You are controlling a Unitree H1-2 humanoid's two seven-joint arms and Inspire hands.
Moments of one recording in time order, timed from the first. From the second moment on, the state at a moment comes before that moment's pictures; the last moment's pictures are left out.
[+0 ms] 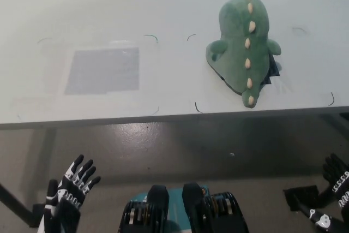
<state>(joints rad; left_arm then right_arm) 0.20 0.11 0.06 -0.16 -0.27 -0.12 -0.19 0.22 -0.21 -0.08 -0.17 0.21 -0.13 0.18</state>
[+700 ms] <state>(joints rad) 0.09 0.10 0.03 -0.29 -0.26 -0.09 -0.18 0.17 -0.22 -0.11 -0.26 0.24 -0.13 0.18</state>
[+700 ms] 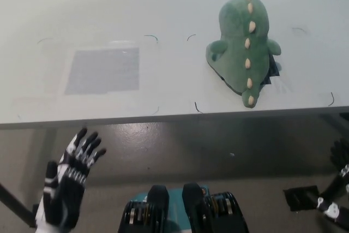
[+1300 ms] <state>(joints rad) -0.35 0.04 -0.01 -0.15 -0.17 0.01 -0.14 -0.09 -0.28 -0.20 -0.23 0.25 -0.06 0.16</state>
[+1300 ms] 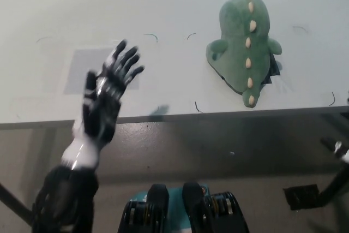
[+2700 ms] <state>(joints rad) -1.10 -0.09 0.01 0.84 -0.05 0.03 -0.02 -0.84 -0.44 -0.10 0.73 0.06 -0.06 0.12</state>
